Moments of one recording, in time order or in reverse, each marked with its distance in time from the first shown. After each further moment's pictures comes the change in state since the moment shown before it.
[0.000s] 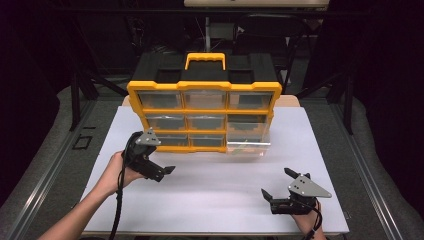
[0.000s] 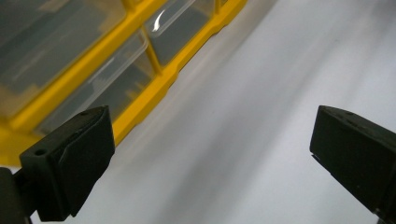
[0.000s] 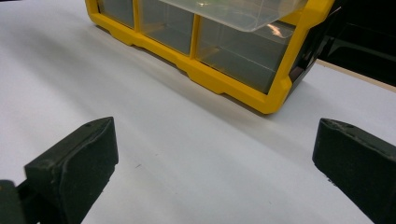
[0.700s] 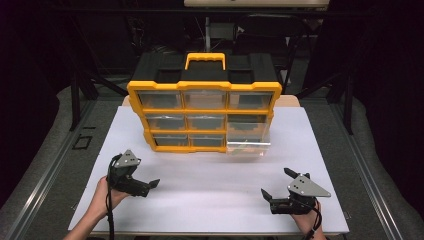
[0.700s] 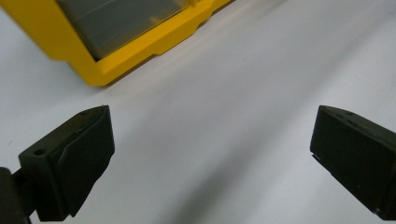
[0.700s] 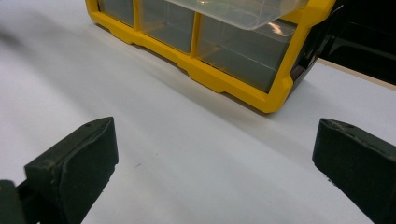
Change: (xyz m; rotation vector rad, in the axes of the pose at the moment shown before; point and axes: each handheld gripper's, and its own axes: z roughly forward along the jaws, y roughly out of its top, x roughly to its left) left arm 0.010 -0.095 0.015 -0.080 0.064 -0.172; right arm 0.000 0.000 0.001 0.006 0.002 -0.004
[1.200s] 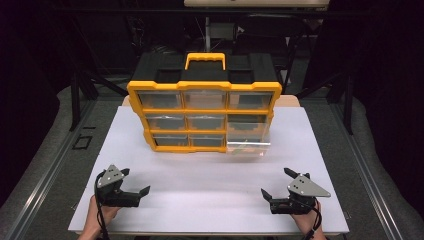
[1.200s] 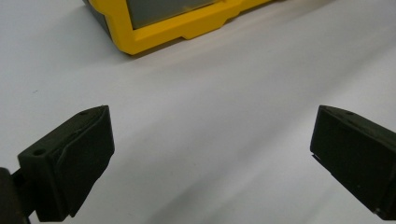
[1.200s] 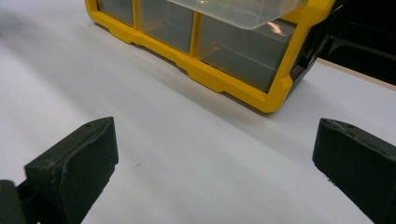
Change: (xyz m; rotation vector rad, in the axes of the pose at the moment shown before) left arm 0.002 -0.053 -0.007 -0.170 0.065 -0.087; right arm 0.000 0.000 0.000 -0.001 -0.002 -0.002
